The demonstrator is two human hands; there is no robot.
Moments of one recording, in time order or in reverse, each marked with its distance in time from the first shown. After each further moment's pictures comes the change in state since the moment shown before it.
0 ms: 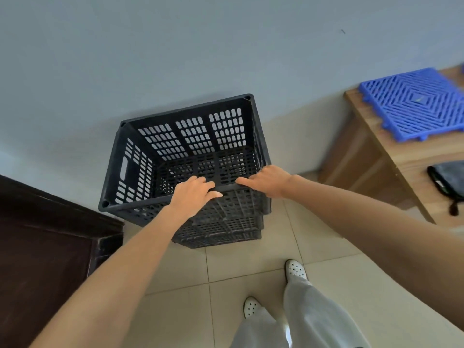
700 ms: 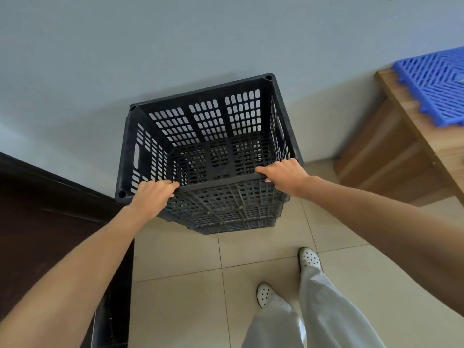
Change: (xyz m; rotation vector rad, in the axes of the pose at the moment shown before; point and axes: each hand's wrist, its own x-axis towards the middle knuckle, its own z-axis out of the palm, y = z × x) left_hand -0.077 -0.131 0.032 0.200 -0.169 -0.056; right_hand 0.042 -0.042 0.022 0.220 0.057 0.297
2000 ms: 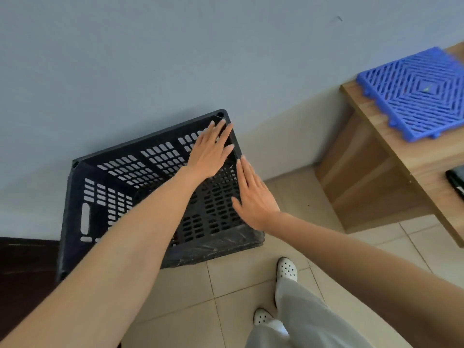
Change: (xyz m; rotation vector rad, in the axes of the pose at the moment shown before) left_hand 0.288 0.116 -0.129 -0.424 0.238 0.174; right_hand 0.036 0.048 0.008 0.497 0.214 0.332
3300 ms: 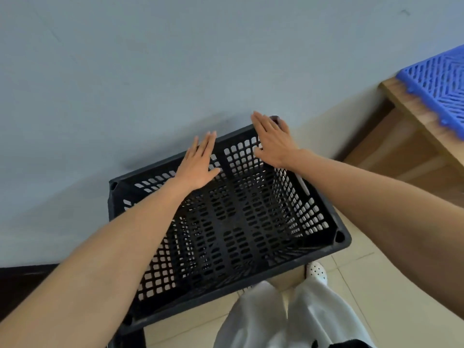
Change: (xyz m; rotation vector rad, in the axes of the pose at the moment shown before) left_hand -0.028 -0.186 -0.007 -0.173 -0.193 -0.039; right_hand 0.195 -0.050 -0.033 -0.250 -0.096 0.080
